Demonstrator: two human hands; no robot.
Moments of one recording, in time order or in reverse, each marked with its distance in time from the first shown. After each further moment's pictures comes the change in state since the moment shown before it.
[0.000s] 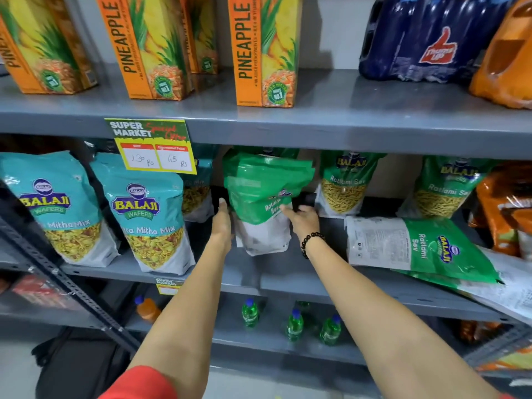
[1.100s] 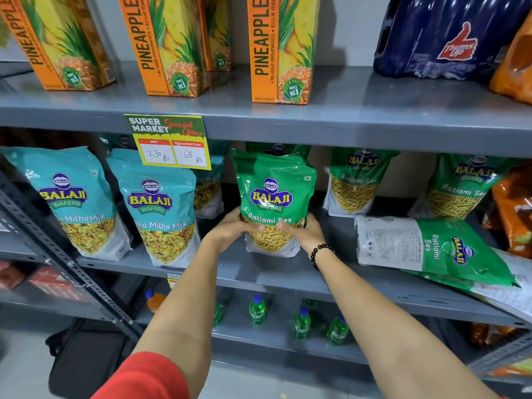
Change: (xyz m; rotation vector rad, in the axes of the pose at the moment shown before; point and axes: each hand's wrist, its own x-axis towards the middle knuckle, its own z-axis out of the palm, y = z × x) left_hand -0.004 0.003 -0.031 0.355 -0.494 0.096; right_hand -0.010 0.024 -0.003 -0.184 -0.224 -0.023
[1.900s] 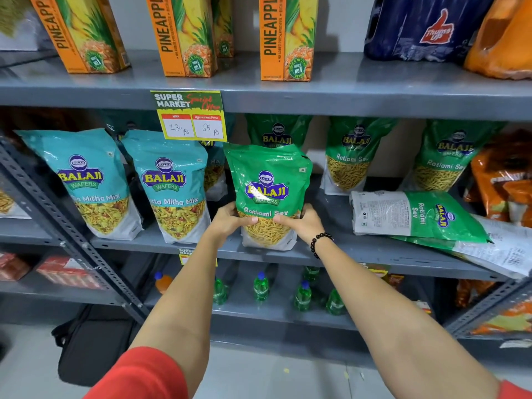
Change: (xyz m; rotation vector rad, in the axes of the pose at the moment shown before) left_hand -0.067 -0.016 0.000 0.033 0.161 0.043; right_hand -0.069 0.003 0.012 -0.109 0.048 -0.020
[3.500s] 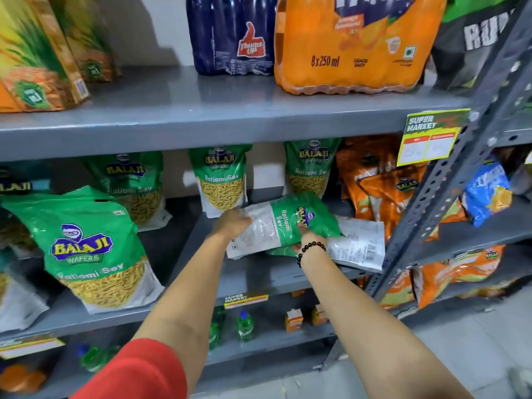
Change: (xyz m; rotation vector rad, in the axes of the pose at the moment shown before) left_hand 0.104 0.052 0.306 0.758 -0.217 0.063; right_hand 0.033 0.075 -0.271 0.659 0.524 0.430
